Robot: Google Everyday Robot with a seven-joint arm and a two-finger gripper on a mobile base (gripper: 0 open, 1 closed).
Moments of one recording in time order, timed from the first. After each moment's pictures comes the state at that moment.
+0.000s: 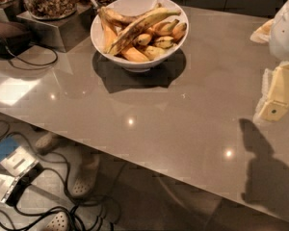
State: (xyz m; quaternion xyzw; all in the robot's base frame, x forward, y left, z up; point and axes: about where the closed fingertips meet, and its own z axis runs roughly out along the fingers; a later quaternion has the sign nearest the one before) arm 0.438 -0.216 0.977 -0.60 0.78 -0.04 0.16
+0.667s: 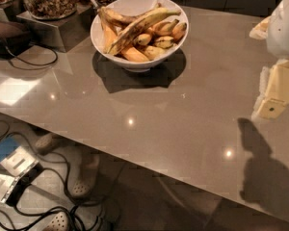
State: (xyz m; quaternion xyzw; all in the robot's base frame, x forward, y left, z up) arm 0.443 -0.212 0.980 -0.61 0.78 -0.05 0.16
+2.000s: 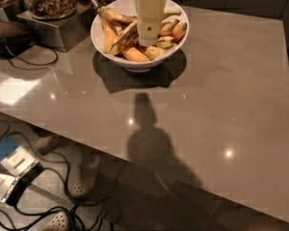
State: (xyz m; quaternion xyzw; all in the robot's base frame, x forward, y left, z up) arm 0.551 -0.017 1.073 -0.70 0.67 -0.13 0.21
